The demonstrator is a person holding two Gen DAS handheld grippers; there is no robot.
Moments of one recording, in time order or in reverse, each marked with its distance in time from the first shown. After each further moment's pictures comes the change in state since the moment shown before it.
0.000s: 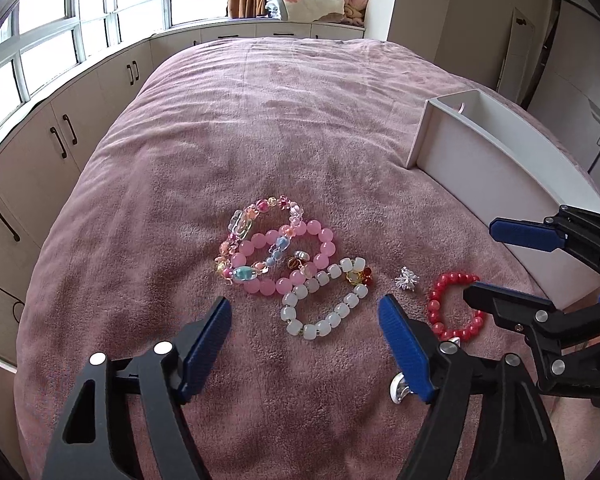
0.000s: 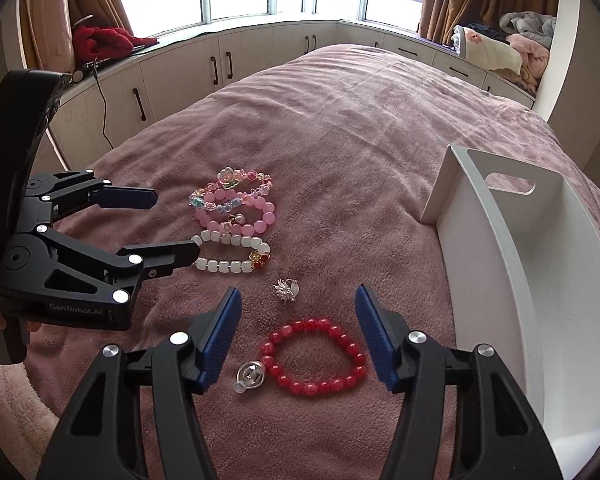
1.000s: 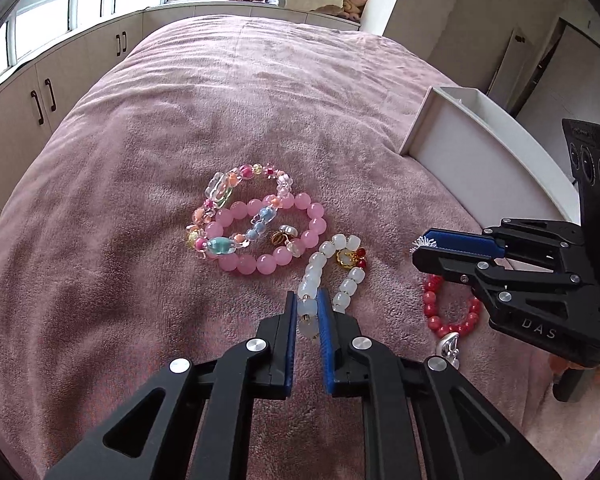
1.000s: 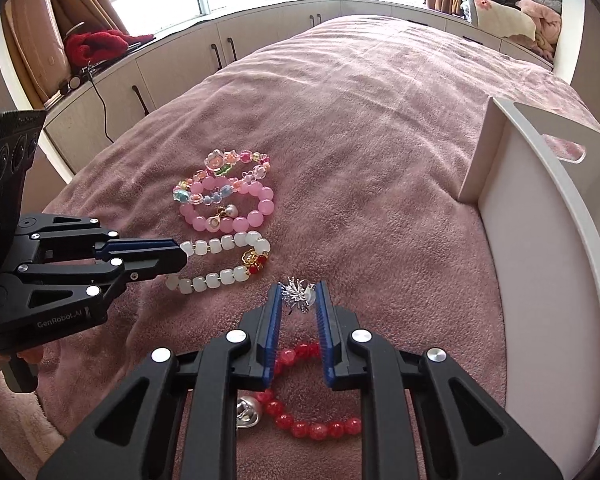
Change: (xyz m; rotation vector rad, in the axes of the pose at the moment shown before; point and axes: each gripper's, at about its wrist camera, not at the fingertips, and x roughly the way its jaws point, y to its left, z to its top) left arm 0.018 0.011 -0.013 -0.073 -0.004 -0.137; right arm 0.039 -0.020 0.003 0.091 0.032 0.104
